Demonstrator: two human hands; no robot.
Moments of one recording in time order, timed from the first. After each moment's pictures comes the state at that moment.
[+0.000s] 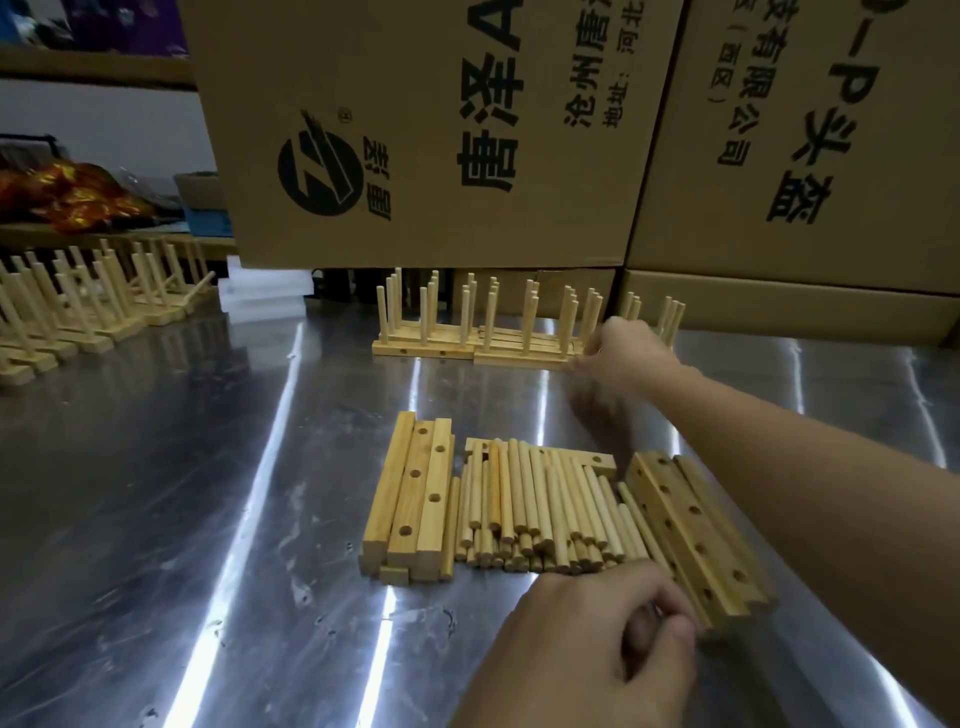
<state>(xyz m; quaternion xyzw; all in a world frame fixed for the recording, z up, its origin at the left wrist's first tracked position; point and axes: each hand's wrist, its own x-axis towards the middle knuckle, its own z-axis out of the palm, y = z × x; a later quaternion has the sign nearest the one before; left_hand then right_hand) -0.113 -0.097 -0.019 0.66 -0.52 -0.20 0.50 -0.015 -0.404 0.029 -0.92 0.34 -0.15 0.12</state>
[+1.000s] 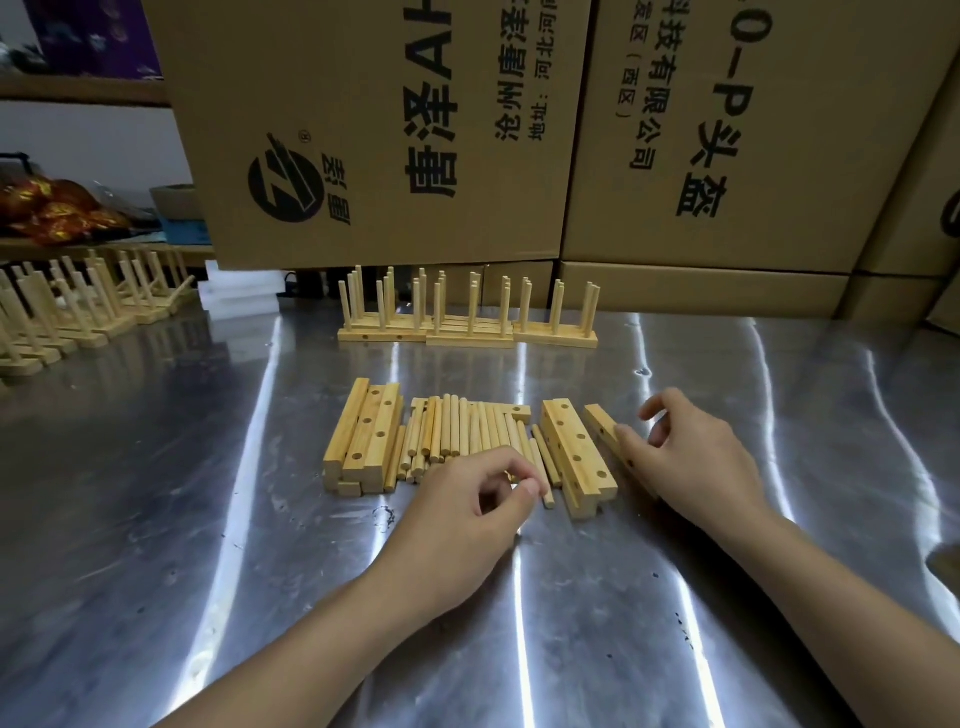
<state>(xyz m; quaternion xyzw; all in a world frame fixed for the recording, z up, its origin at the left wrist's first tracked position) -0.123 -0.085 -0.018 0.68 -0.50 -0.12 0.52 -0.255 -0.326 -0.013 -0.87 0.39 -0.28 0.13</state>
